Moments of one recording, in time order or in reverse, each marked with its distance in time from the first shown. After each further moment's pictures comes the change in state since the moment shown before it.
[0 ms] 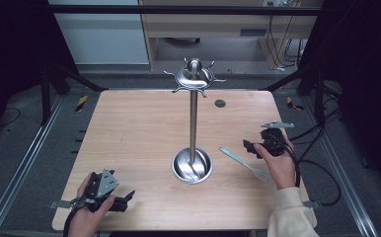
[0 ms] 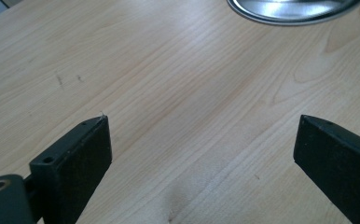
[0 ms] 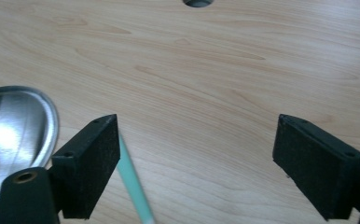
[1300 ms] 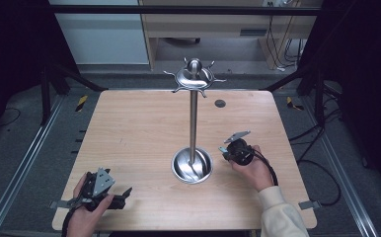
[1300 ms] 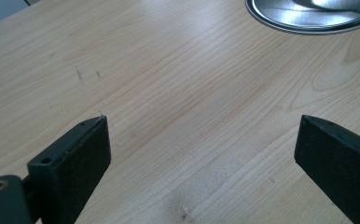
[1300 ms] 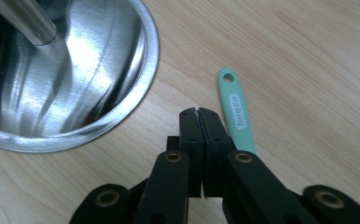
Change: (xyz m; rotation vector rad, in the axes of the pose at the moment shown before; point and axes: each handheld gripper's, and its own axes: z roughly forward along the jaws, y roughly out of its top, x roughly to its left) left arm 0.003 -0.001 -0.003 -0.009 0.042 -0.035; right arm 0.074 -0.014 0.046 0.217 0.182 -0.324
